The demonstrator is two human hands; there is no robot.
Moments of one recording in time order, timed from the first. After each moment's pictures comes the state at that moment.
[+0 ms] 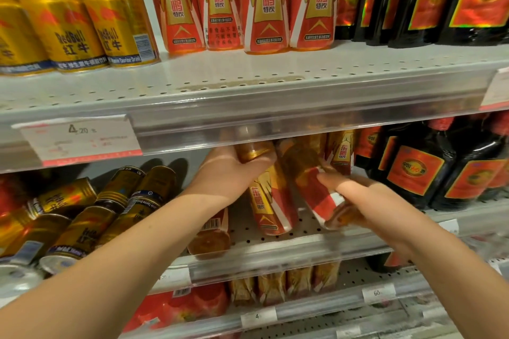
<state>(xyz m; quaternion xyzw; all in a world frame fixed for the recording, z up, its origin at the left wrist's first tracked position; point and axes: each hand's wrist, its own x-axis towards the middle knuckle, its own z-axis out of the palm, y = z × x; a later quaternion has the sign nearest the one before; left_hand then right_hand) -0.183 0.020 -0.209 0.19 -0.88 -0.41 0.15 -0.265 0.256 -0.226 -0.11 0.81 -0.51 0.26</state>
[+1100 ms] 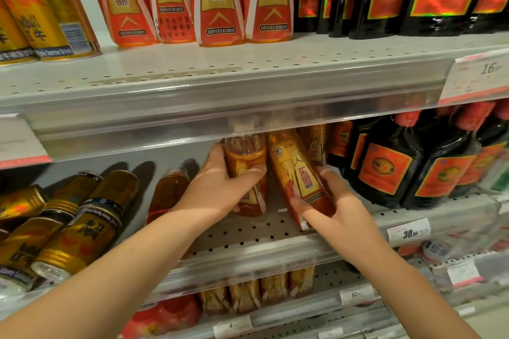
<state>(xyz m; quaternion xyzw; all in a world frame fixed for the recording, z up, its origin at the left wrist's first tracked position) -0.212 0.055 -0.239 0.18 -0.85 -0.47 0.15 -0.294 0.270 -0.299 -0.27 0.79 -0.55 0.04</state>
